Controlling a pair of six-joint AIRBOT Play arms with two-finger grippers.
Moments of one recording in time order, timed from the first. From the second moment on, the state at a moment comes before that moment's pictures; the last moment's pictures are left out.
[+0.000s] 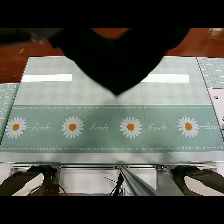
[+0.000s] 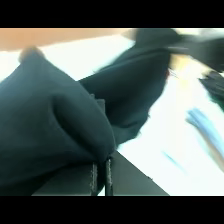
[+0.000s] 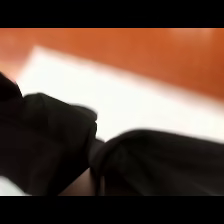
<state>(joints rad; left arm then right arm) -0.02 -1.09 1.55 0.52 -1.16 -1.20 0.15 -1.25 1.98 -1.02 1.22 1.44</state>
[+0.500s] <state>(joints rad) -0.02 -0.81 1.92 1.04 -1.43 -1.50 0.15 -0.83 2.14 -1.23 1.44 1.44</state>
